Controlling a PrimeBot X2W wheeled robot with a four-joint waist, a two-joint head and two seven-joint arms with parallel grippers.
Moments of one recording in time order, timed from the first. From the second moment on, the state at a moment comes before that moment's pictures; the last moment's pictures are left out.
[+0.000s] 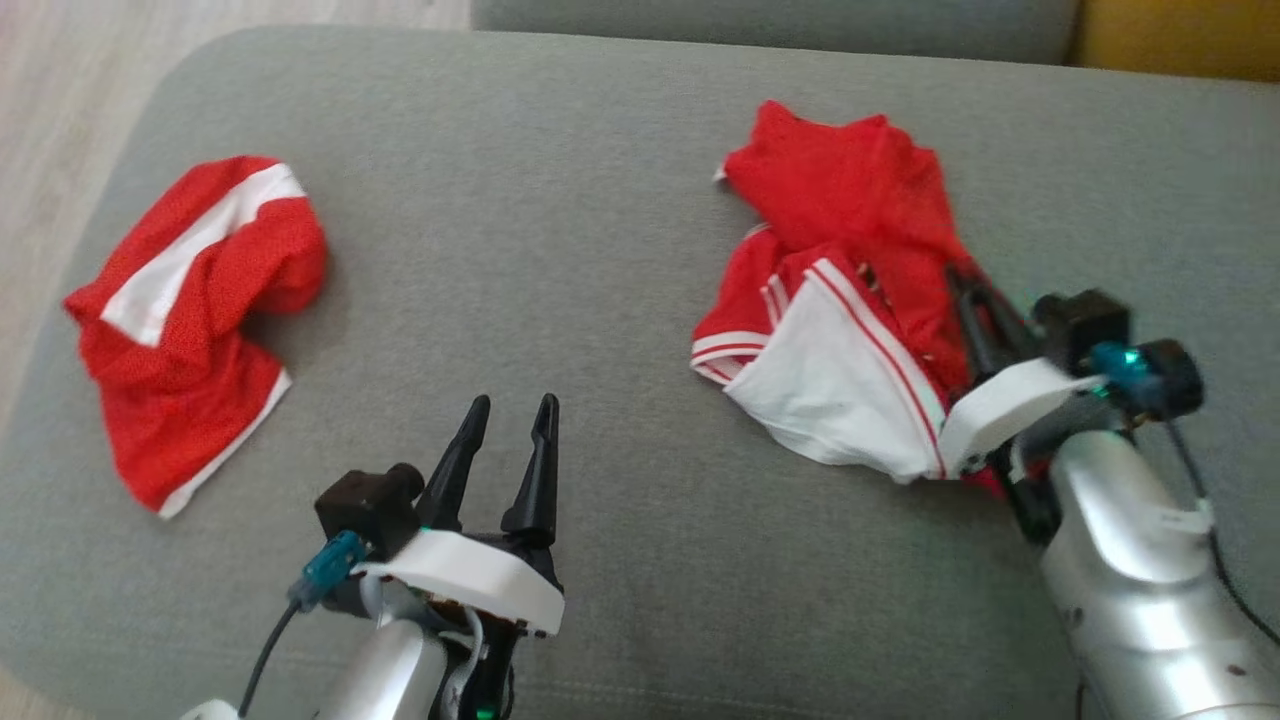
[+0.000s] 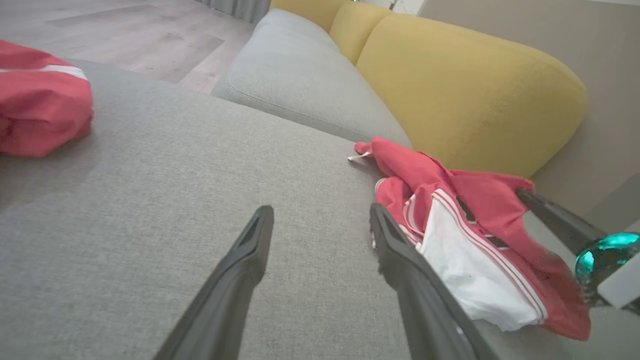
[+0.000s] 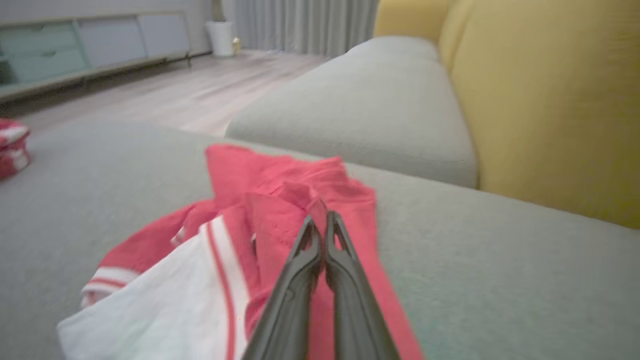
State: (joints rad) left arm -0.13 0.05 -0.44 0.24 -0.49 0.06 -0.26; right arm -0.51 -0.13 0.18 0.75 0.05 0.13 -0.20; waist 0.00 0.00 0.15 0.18
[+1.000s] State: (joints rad) left arm -0.36 0.05 -0.57 0.57 -0.31 0.00 -0.26; right arm -0.33 -0.05 -0.15 0.47 0.07 0.13 -0.12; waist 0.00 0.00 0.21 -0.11
